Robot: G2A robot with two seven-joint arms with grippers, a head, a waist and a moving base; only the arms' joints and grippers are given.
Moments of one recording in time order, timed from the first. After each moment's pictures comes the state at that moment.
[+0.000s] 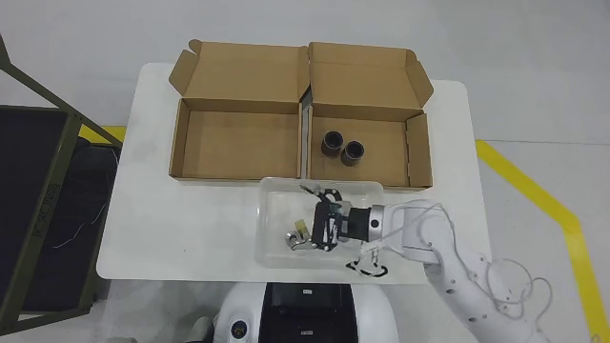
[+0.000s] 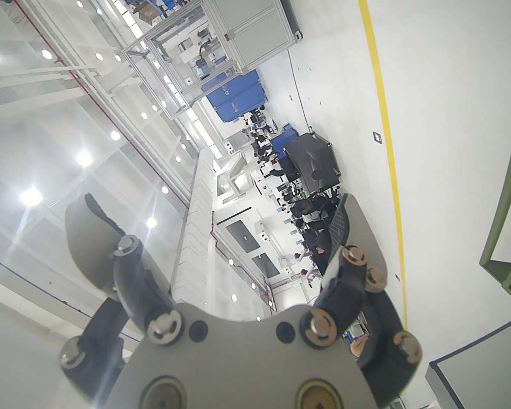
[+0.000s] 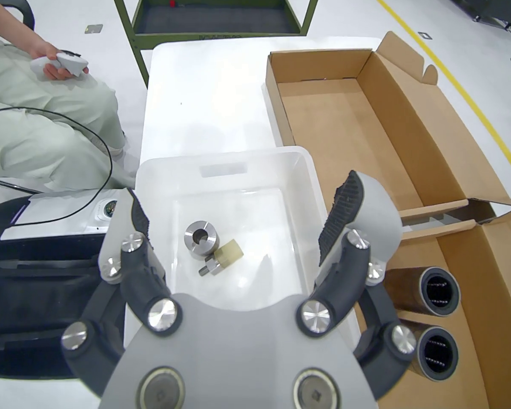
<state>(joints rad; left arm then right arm) 0.15 -0.27 -1.06 -1.30 2.57 -0.51 0.65 -1.31 -1.16 0.97 -1.86 -1.34 -0.83 0.26</state>
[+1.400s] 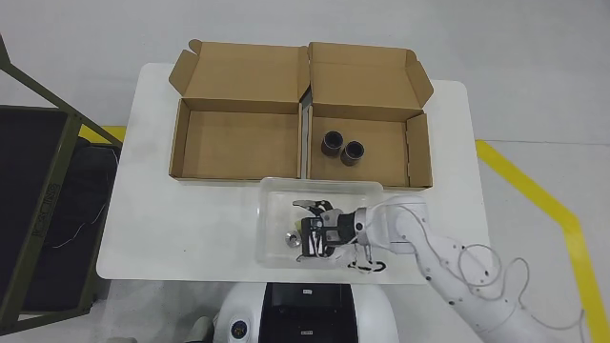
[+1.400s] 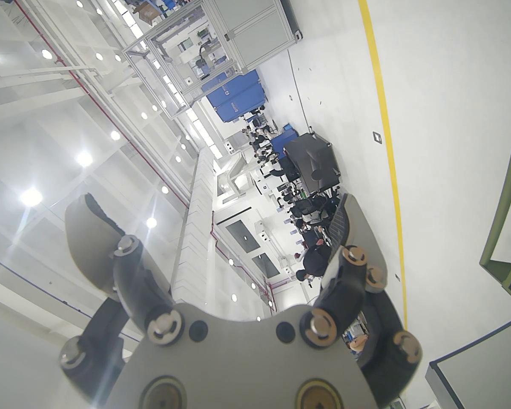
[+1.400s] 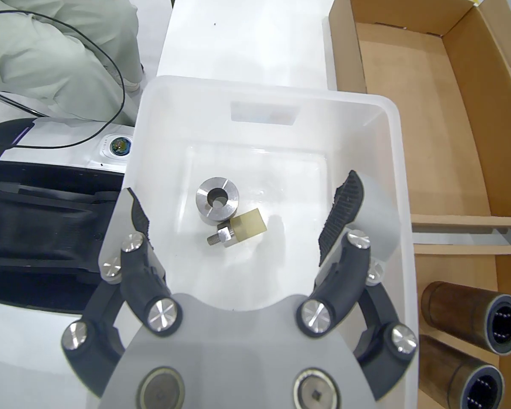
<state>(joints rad) 0.15 -0.27 -1.06 -1.30 2.57 -0.51 0.65 -1.18 -1.17 0.83 -1.68 -1.48 -0.92 0.22</state>
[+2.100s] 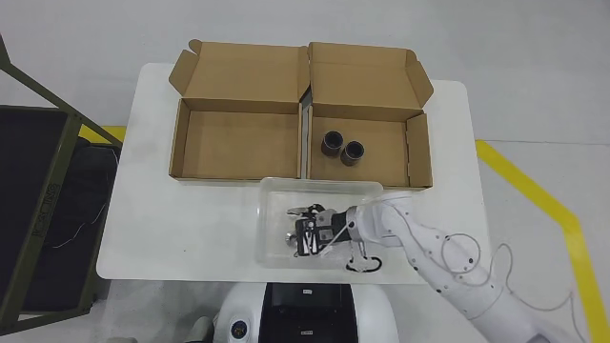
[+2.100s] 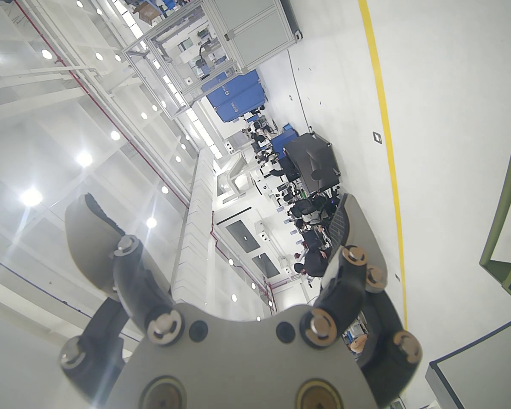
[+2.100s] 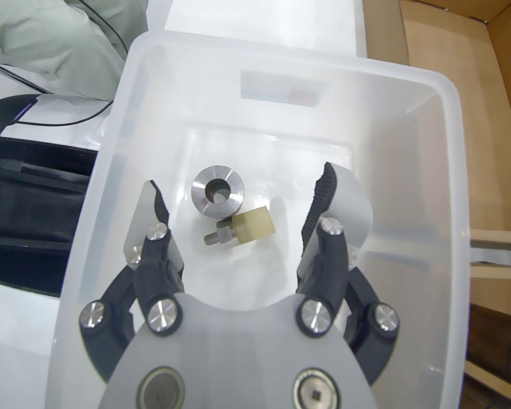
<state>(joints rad) 0.15 -0.27 -1.06 -1.30 2.57 -0.51 0.65 -1.09 -1.19 0.73 -1.55 -1.54 -0.94 0.15</state>
